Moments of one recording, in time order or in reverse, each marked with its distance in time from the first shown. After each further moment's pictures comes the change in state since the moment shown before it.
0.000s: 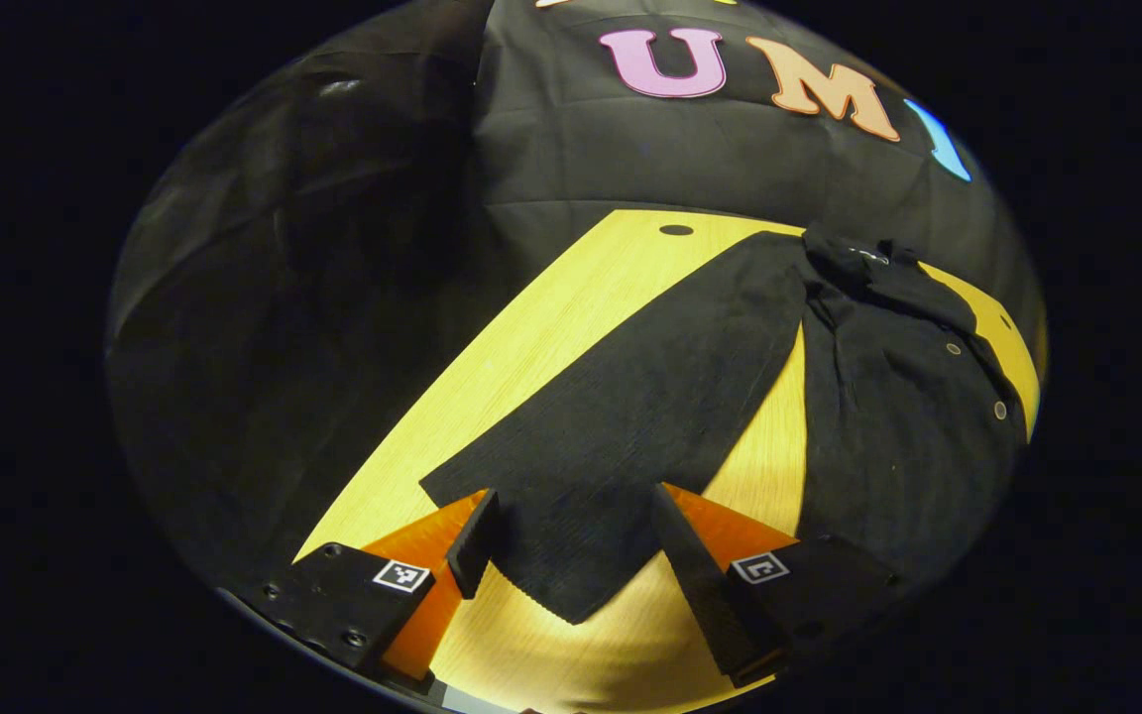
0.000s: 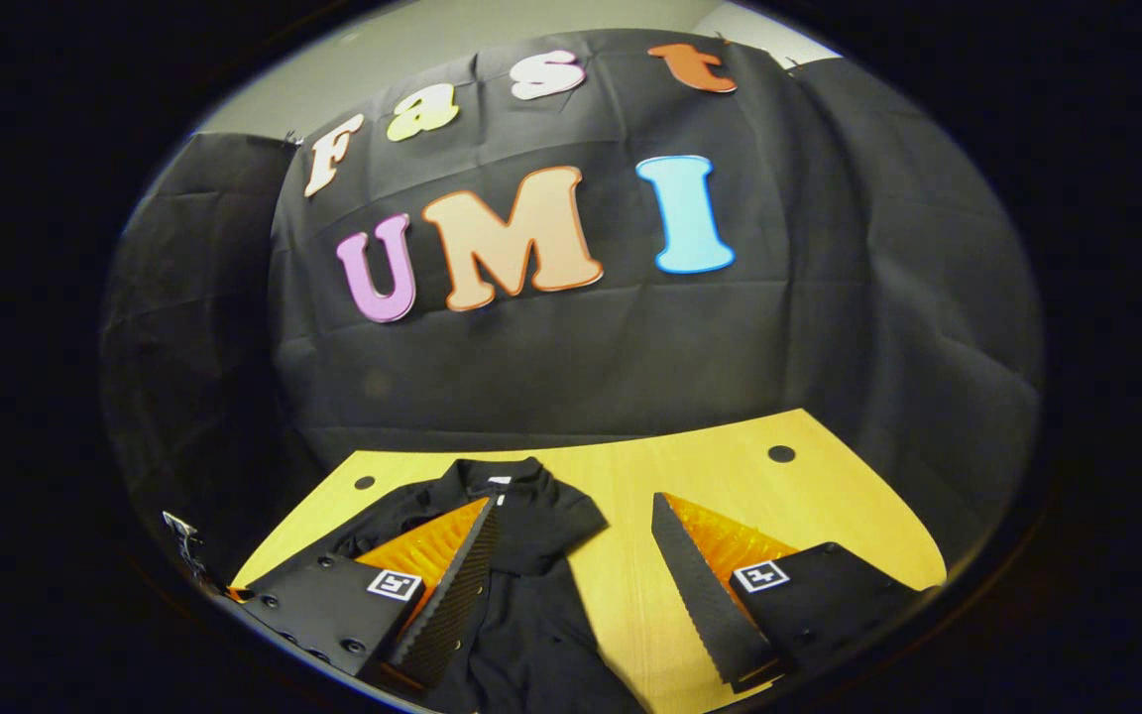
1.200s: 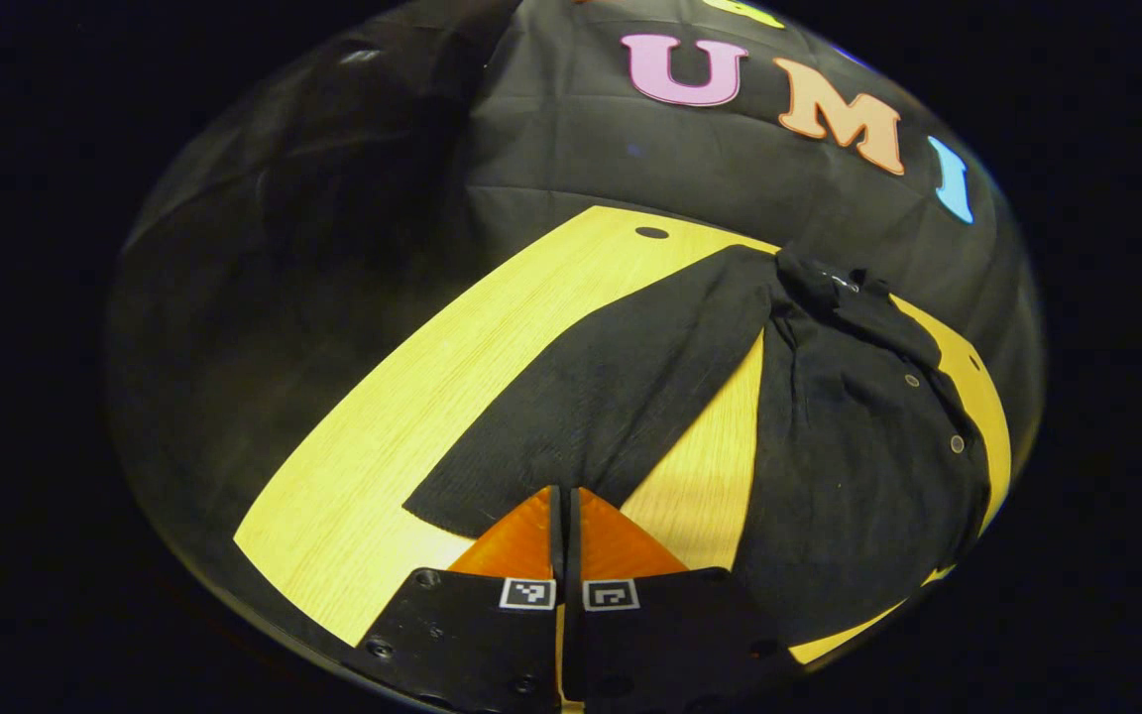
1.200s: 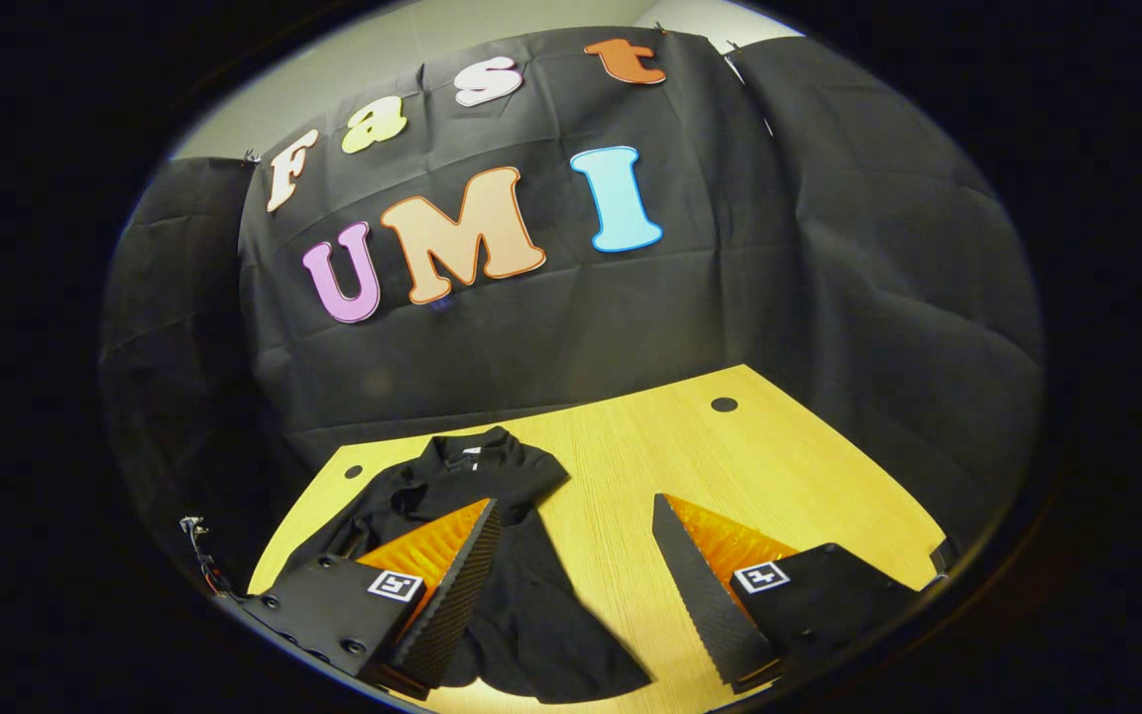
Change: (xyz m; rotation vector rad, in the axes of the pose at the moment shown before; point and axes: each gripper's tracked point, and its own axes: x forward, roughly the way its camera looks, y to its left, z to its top) left arm -0.005 -0.032 -0.004 -0.115 0.033 -0.129; right arm -0.075 -0.025 -0.054 0.090 0.069 -0.065
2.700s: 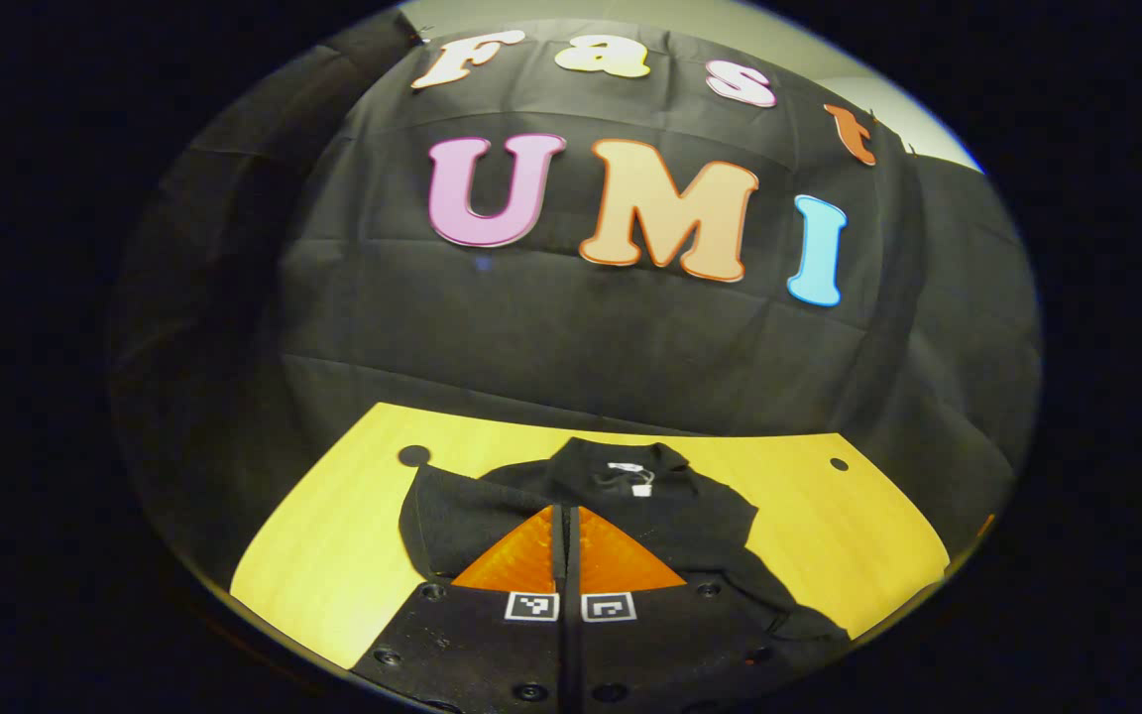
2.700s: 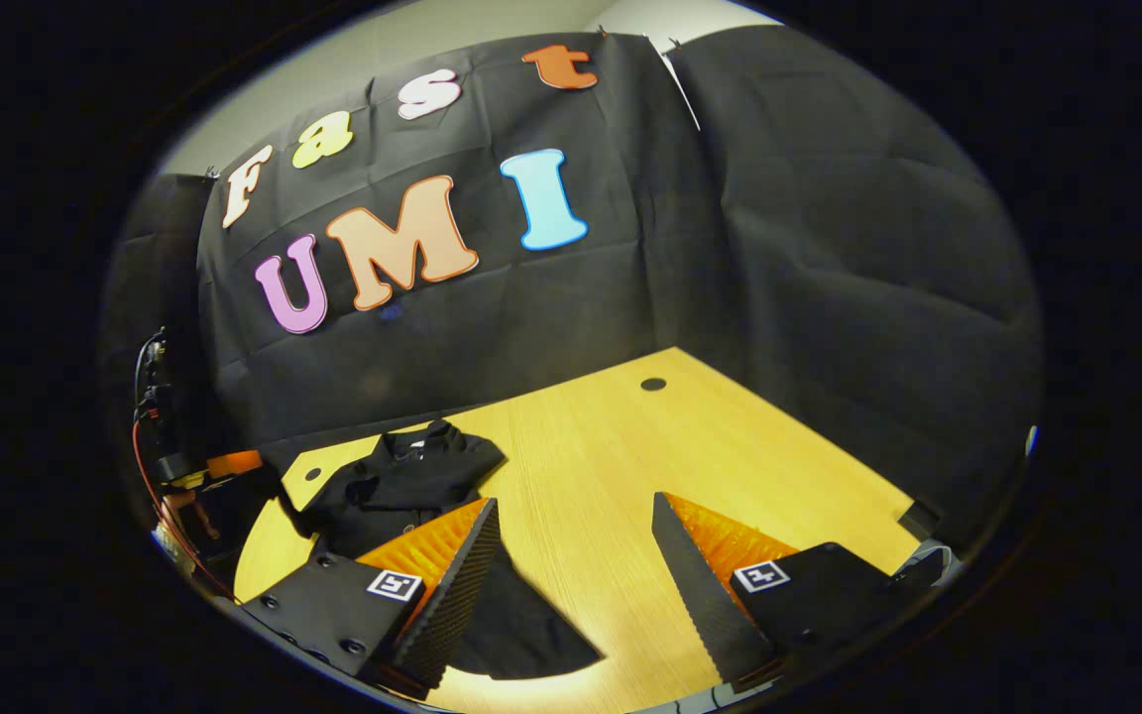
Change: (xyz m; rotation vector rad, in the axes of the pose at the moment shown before) left arm -0.021 -0.270 0.246 0.138 -0.360 -0.410; right arm -0.023 -0.070 -0.039 0.091 0.026 -0.095
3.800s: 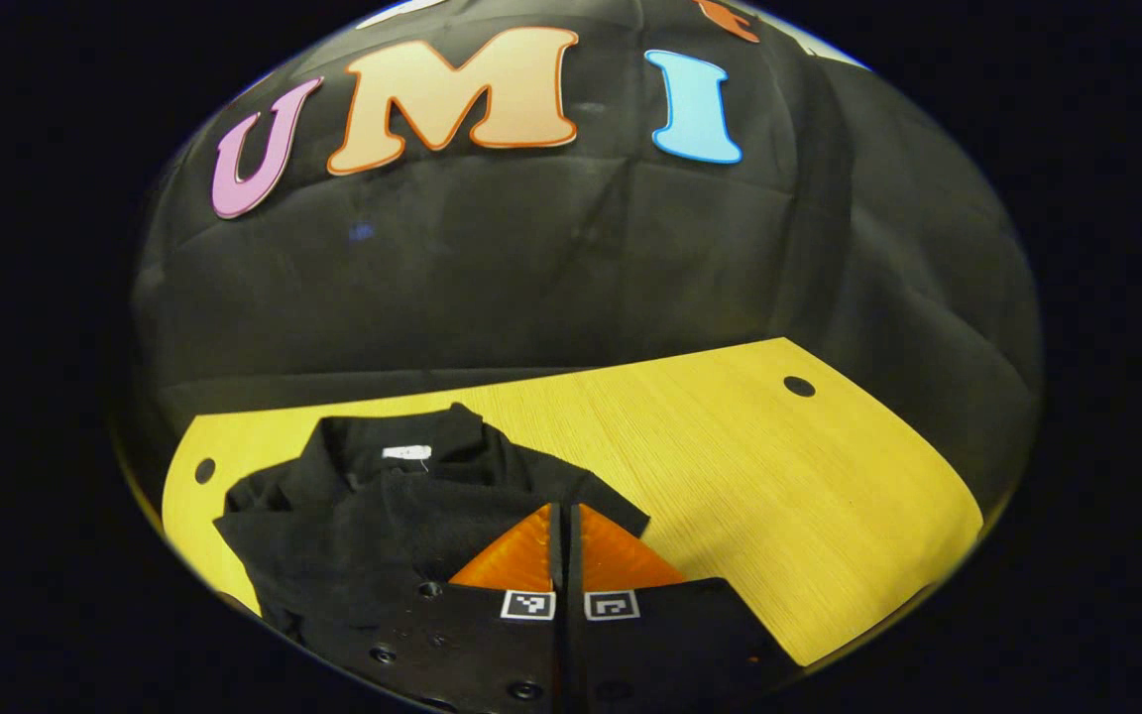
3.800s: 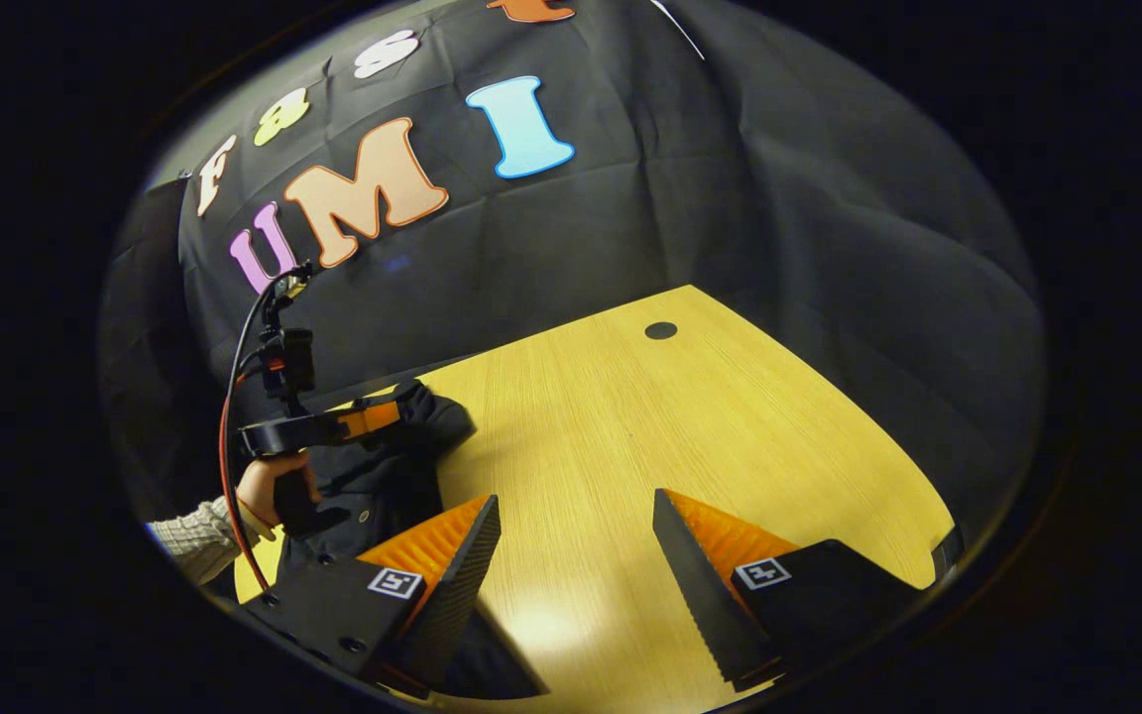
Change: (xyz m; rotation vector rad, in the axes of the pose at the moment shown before) left arm 0.161 -0.190 -0.098 0.174 0.219 -0.196; right arm 0.109 -0.061 0.001 -0.001 0.192 0.053
